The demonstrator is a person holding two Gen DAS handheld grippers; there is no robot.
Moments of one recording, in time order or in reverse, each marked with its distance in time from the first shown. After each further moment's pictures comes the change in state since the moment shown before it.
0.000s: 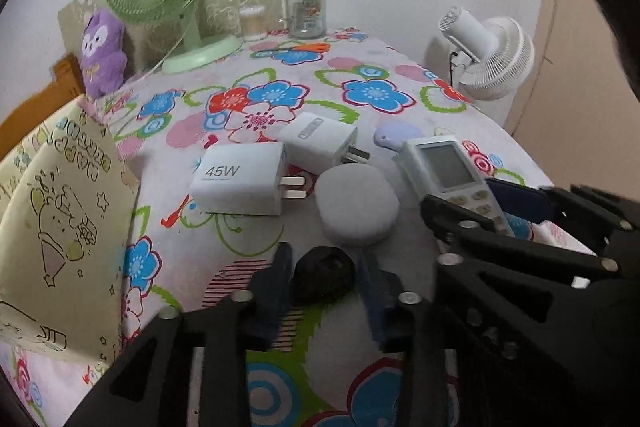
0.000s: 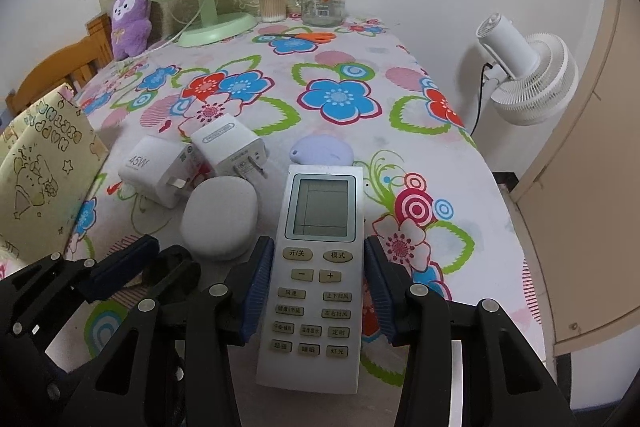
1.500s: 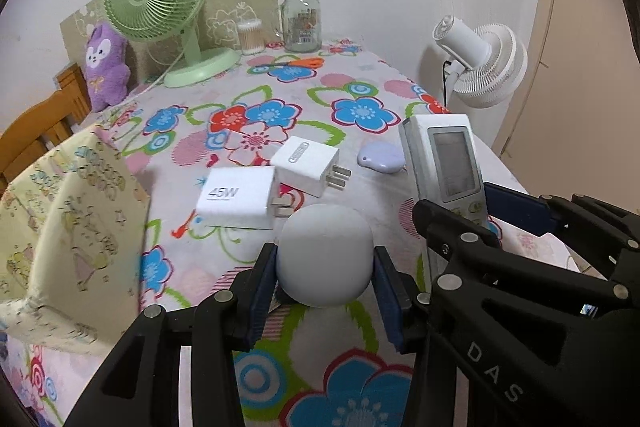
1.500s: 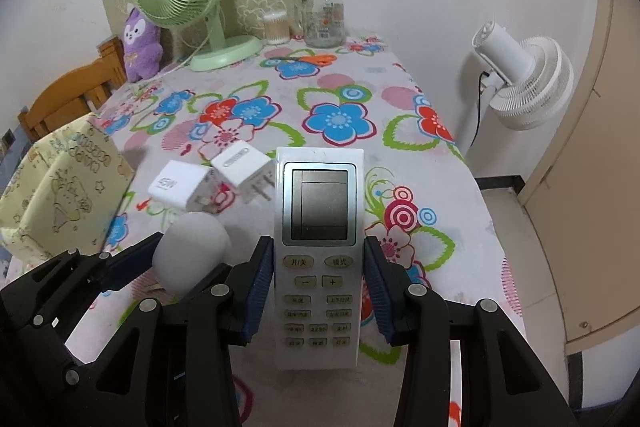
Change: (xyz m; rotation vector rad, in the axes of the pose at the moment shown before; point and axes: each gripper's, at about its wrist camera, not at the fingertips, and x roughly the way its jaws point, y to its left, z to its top) left arm -0.033 -0.014 0.011 0.013 -0.014 0.012; right arm -0.041 0.000 0.002 0.015 -0.049 0.047
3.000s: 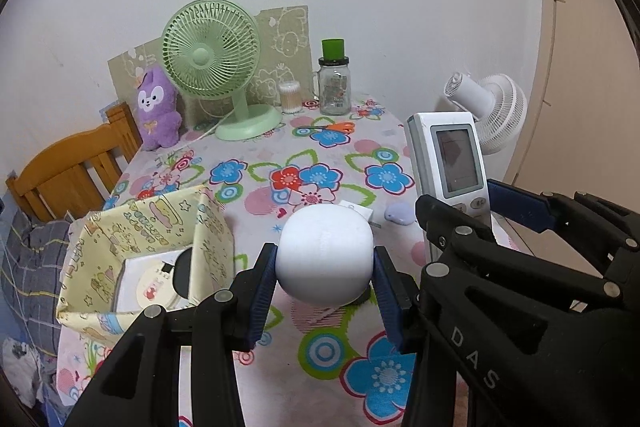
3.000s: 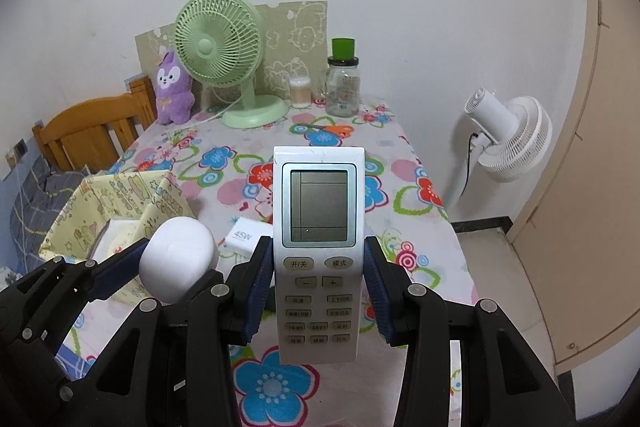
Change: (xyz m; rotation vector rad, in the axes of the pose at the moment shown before) left arm -0.100 0.032 0.018 -0.013 -0.140 0.071; right arm -0.094 0.052 0.028 -0.039 -0.148 -0.029
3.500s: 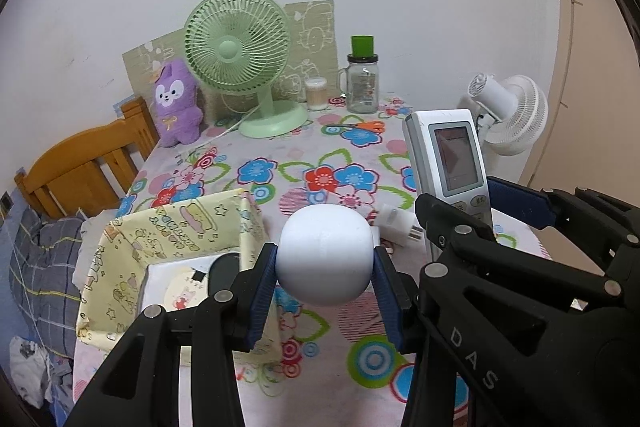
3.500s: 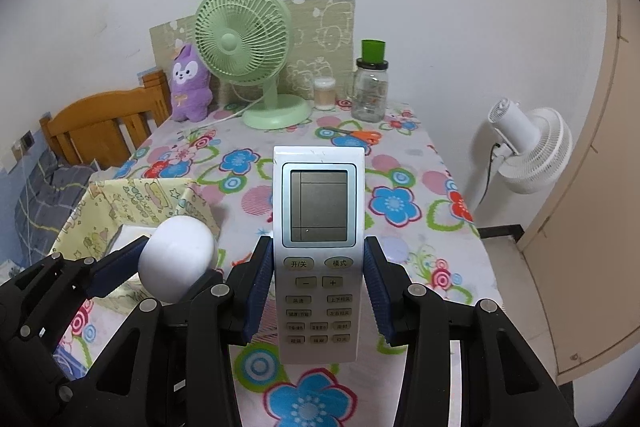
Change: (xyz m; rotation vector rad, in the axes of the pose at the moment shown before) left arm 0.011 0.043 0.007 -0.015 0.019 0.041; right arm 0.021 0.037 0.017 -0.030 0.014 0.042
